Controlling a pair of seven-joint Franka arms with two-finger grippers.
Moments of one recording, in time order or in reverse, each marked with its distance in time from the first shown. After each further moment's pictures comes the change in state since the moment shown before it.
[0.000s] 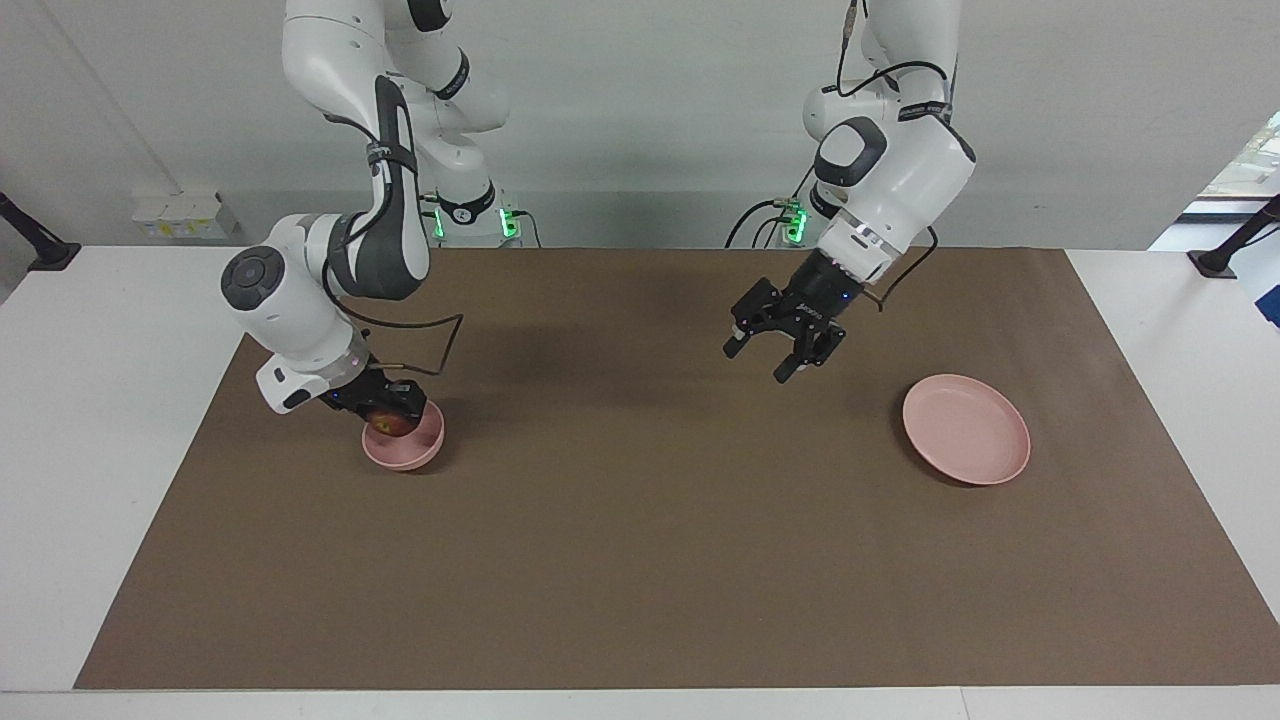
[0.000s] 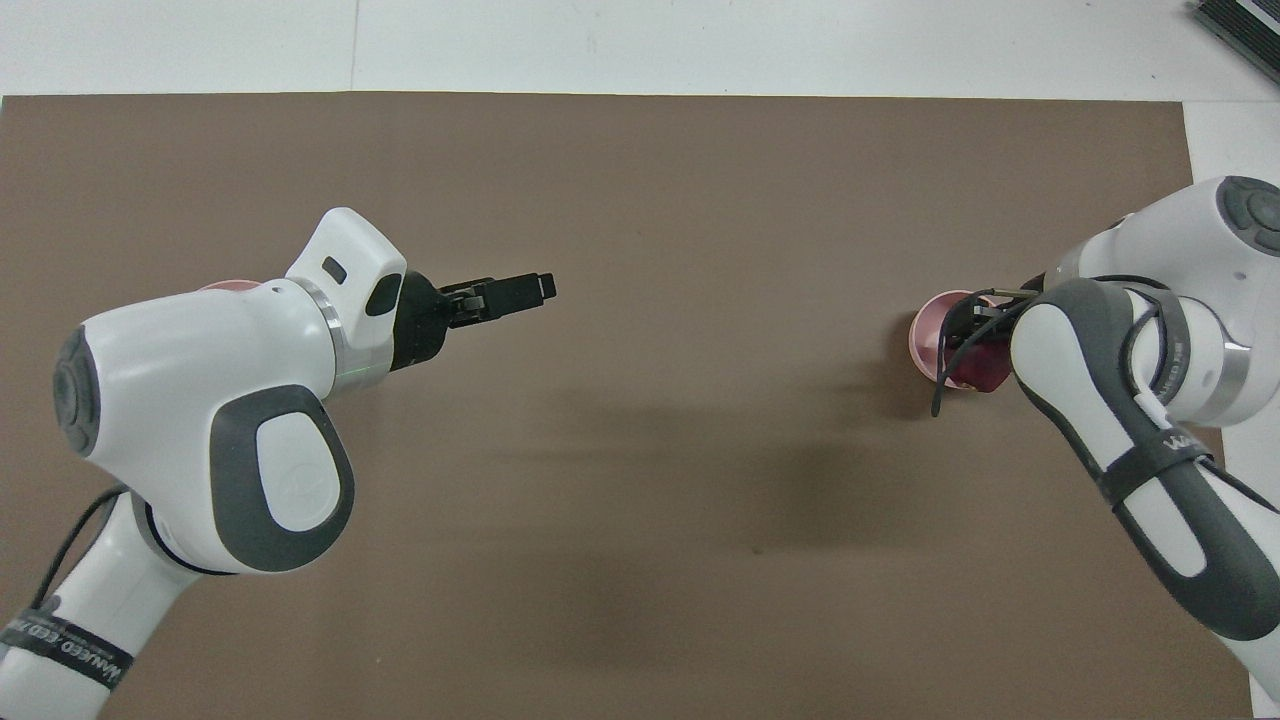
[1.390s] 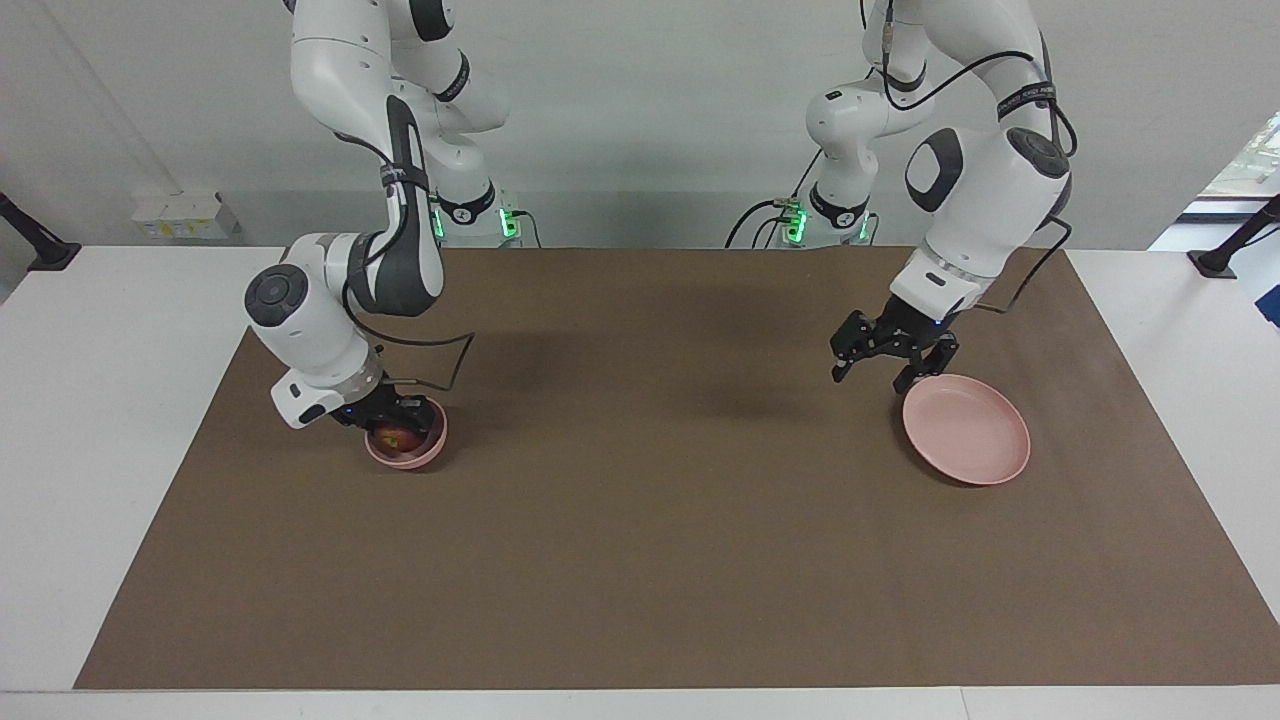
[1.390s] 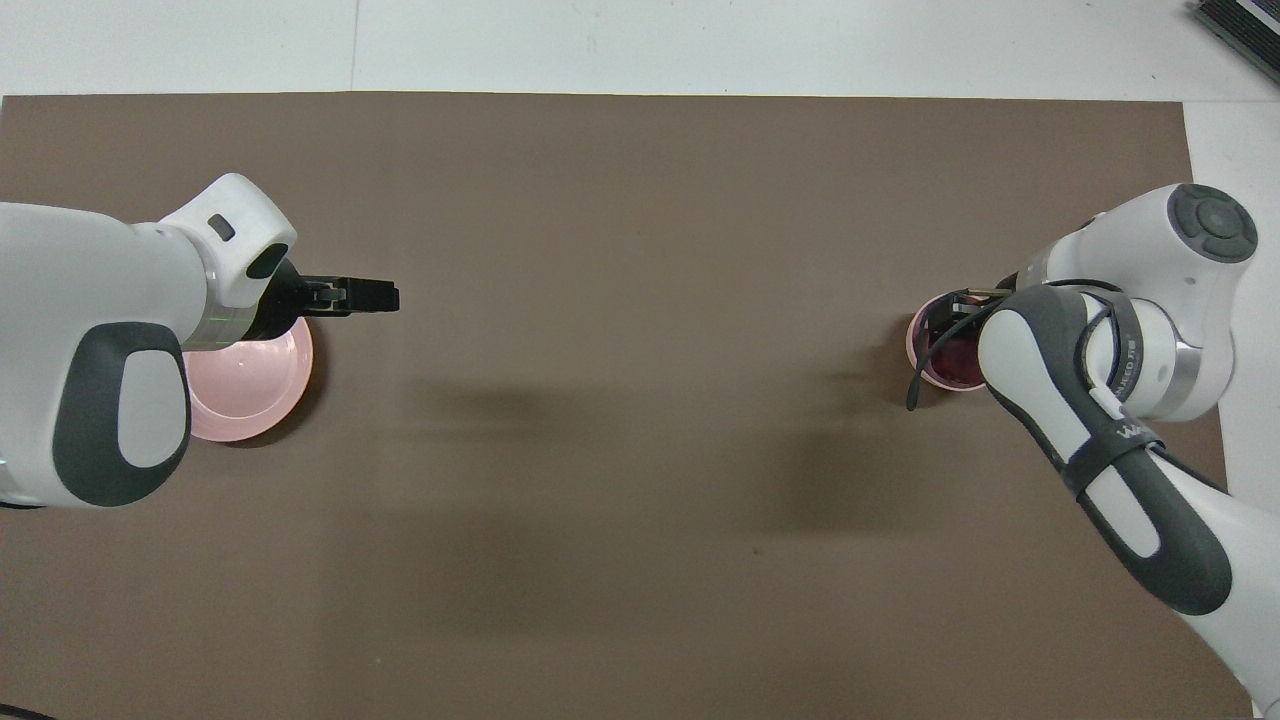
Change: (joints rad) left arm 0.202 0.025 0.005 0.080 0.413 -0.274 -0.037; right arm 0.009 0.053 0.011 0.005 -0.018 0.074 0.005
